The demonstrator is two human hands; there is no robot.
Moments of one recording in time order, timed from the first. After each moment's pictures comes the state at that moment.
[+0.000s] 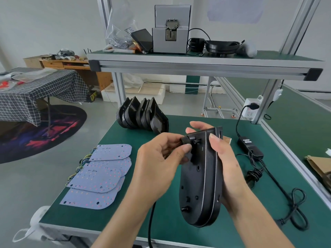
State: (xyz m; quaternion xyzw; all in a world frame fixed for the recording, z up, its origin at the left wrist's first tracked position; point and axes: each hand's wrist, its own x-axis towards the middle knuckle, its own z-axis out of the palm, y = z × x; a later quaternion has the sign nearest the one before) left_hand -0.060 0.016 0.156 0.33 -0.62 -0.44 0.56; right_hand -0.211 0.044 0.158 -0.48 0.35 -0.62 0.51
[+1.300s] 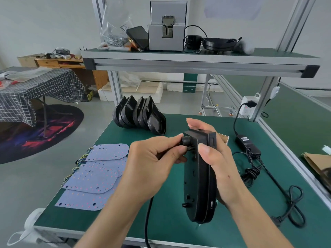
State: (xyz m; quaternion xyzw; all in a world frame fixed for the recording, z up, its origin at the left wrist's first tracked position) left_hand -0.050 0.015 0.159 0.28 -0.67 -0.39 0.56; right_hand -0.219 0.046 0.156 -0.63 0.37 -0.58 0.36
